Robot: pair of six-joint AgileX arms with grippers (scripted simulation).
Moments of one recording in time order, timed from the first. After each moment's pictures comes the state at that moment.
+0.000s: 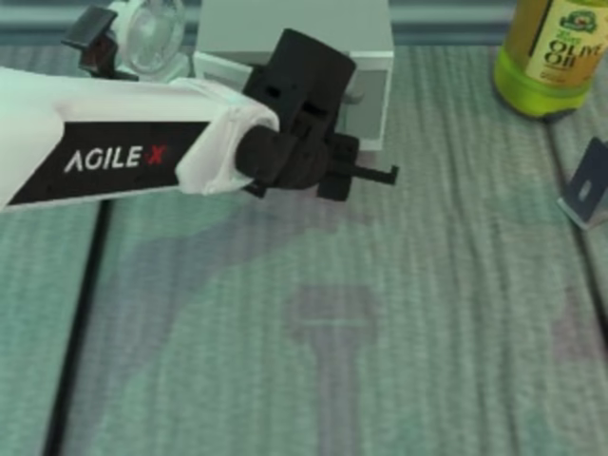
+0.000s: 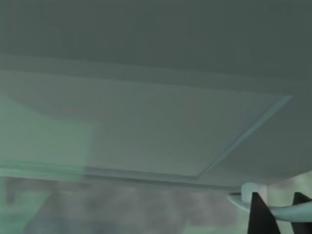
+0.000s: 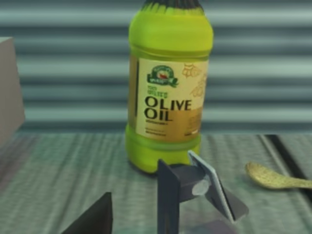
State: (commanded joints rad) left arm -0.65 1.99 1.33 -0.21 -0.17 -0.24; right arm 0.00 0.00 0.00 0.00 0.00 0.00
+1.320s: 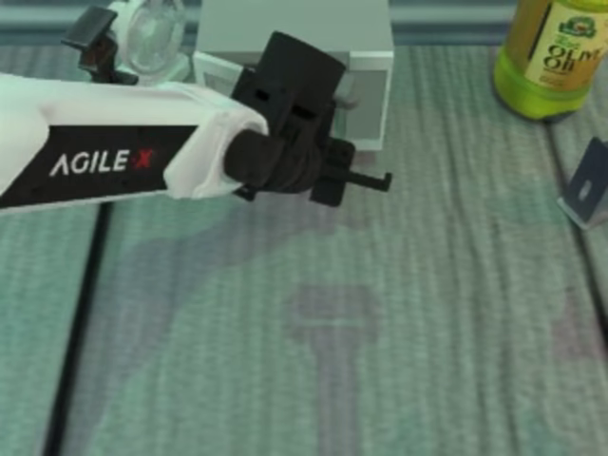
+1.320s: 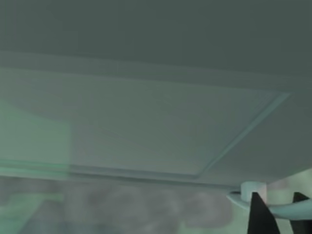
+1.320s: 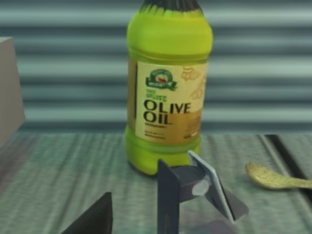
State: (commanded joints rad) left arm -0.64 1.97 1.29 -0.19 -0.13 -0.20; right arm 0.00 0.00 0.00 0.00 0.00 0.00
